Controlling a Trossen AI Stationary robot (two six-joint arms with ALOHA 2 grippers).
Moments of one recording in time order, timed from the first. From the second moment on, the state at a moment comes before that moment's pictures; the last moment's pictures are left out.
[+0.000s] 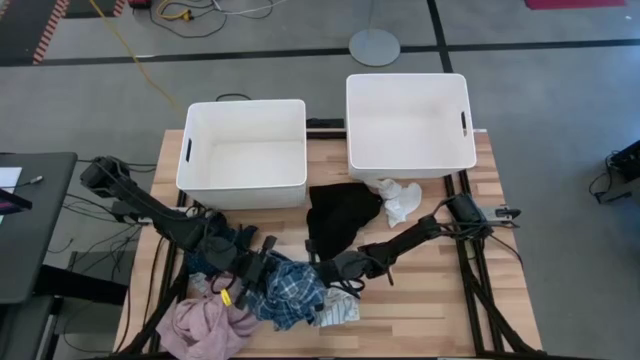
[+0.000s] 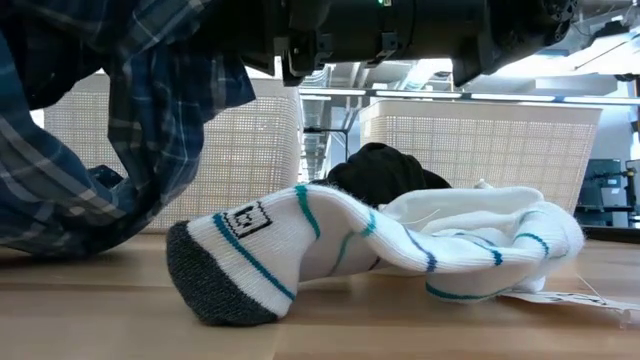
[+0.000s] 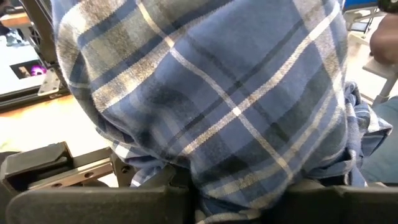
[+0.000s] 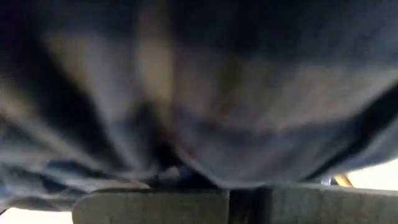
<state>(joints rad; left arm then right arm) -0.53 1.23 0.72 0.24 -0.18 0.06 0.36 2.10 1.17 0.89 0.21 -0.16</state>
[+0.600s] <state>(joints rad) -0.53 1.20 0.72 0.25 -0.18 0.08 0.36 2.08 1.19 0.92 0.21 -0.21</state>
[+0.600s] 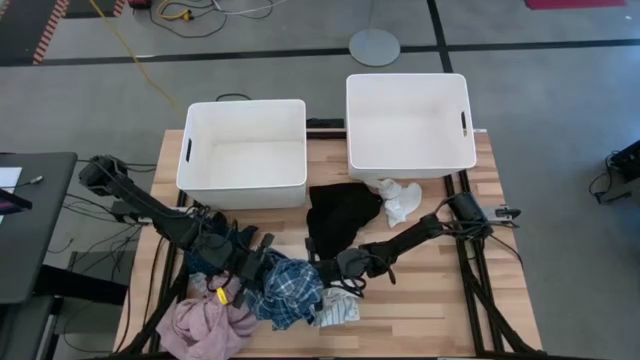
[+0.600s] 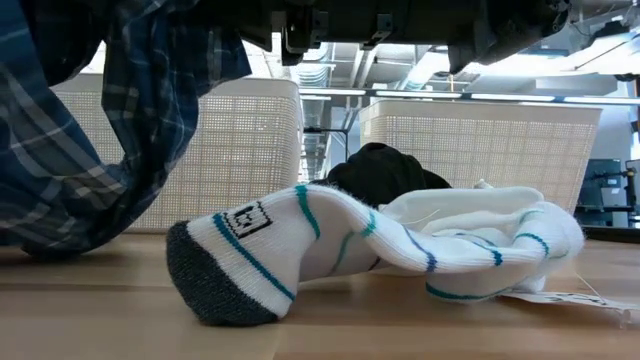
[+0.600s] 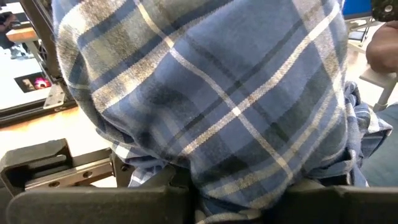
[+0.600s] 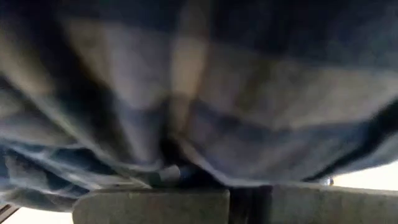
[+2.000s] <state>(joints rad) -0.53 0.92 0.99 -0.04 -0.48 0.48 0.21 2.08 1.71 0.47 0.21 -0.43</state>
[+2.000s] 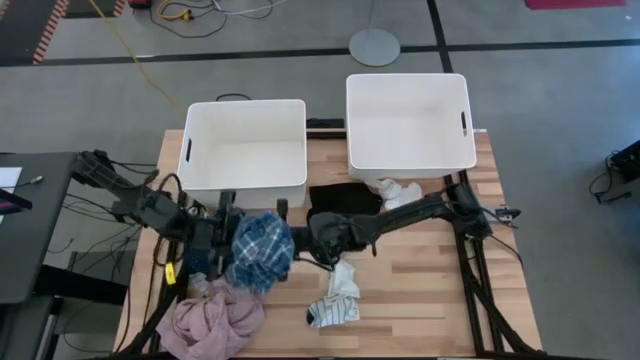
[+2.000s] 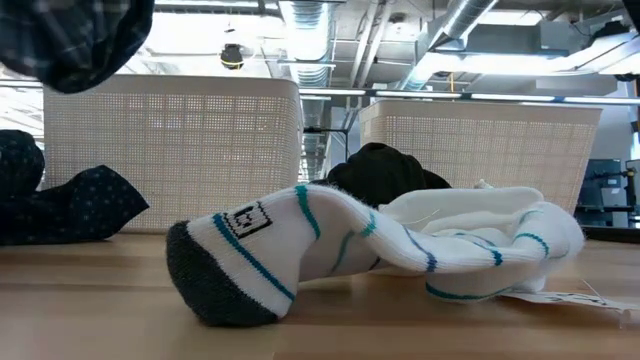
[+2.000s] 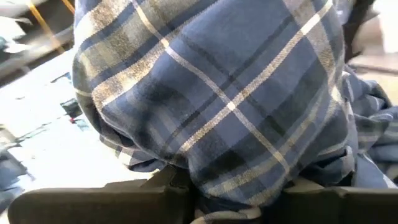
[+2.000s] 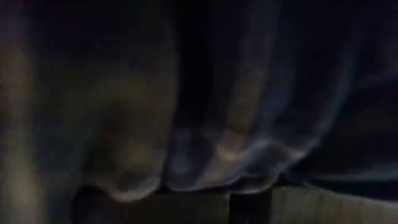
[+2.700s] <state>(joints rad) -0.19 0.85 1.19 -0.16 -0.69 0.69 -0.04 2.08 2.10 0.06 0.23 -0.43</state>
